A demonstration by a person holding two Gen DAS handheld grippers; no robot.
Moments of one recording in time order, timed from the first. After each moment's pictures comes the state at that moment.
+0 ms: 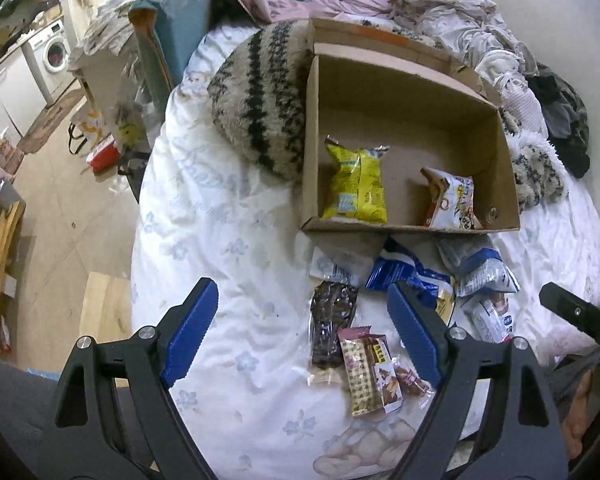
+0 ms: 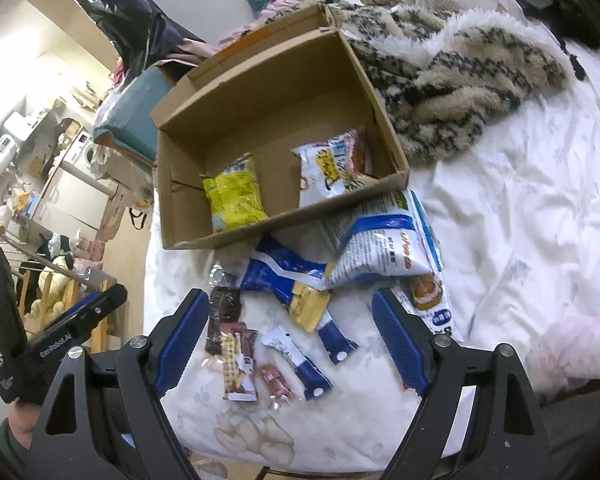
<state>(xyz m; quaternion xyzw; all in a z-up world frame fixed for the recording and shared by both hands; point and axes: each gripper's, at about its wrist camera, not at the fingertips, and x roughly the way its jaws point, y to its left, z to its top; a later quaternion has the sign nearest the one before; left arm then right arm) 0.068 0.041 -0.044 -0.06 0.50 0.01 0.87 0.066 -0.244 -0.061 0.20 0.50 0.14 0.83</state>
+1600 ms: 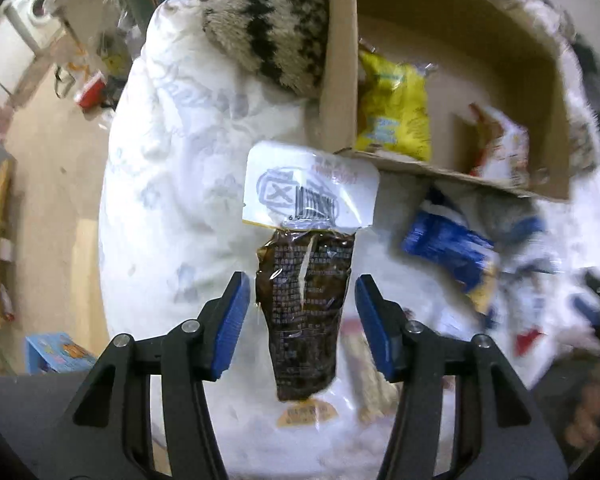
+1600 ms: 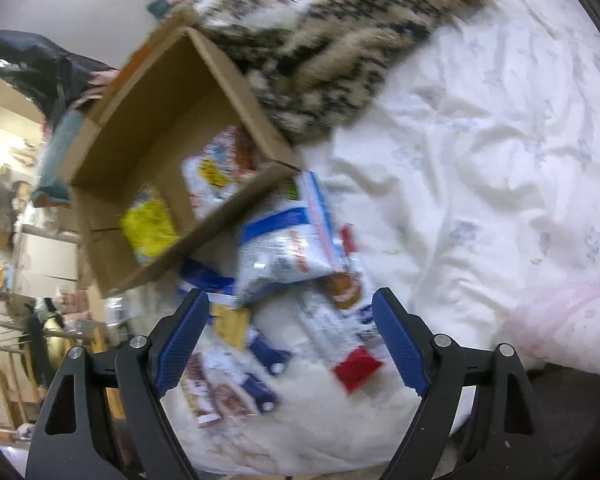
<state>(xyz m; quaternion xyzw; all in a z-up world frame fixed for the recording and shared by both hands) 0.095 0.043 -0.100 -0.09 0.61 0.00 0.78 0.089 -0.309 -0.107 0.28 0.56 0.02 0.78</state>
